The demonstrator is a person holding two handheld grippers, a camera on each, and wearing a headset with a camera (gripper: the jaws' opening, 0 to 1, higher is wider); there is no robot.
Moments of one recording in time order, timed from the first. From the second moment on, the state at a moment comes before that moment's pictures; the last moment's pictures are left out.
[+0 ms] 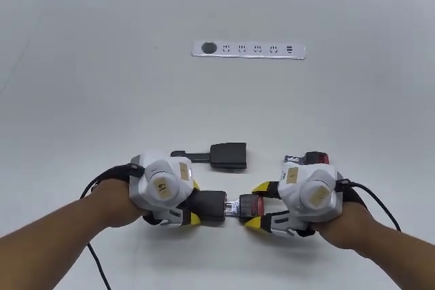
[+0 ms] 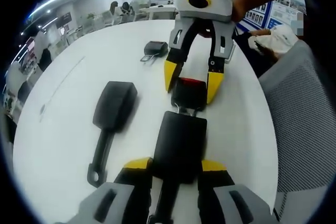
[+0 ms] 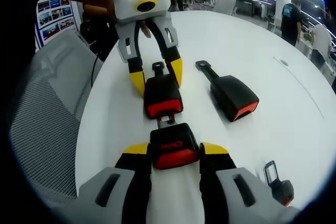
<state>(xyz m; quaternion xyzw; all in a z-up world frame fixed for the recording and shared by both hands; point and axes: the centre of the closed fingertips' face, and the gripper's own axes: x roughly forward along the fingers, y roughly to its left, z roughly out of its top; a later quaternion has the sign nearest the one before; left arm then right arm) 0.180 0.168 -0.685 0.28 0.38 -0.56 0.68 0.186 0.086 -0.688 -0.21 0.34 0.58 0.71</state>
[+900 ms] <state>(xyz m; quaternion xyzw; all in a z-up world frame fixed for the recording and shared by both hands) 0.177 0.170 -0.686 0.30 0.39 -0.56 0.66 0.181 0.101 -0.690 -0.22 0.34 0.56 0.72</state>
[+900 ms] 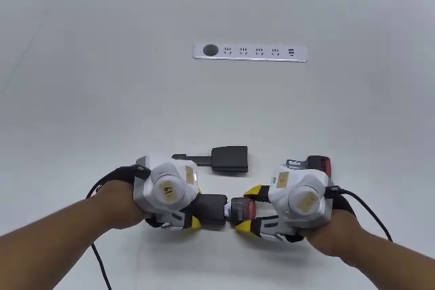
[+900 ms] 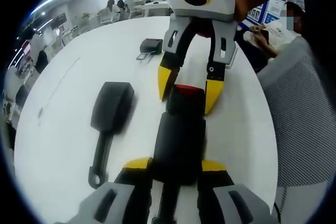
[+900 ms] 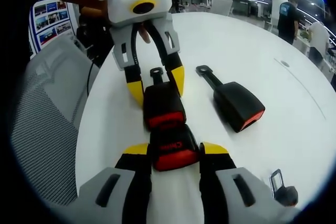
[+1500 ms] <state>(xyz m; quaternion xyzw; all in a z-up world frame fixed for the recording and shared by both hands) 0.184 0.171 -0.693 0.30 0.38 -0.58 0.66 0.180 0.118 -0.690 -0.21 0.34 0.58 0.72</state>
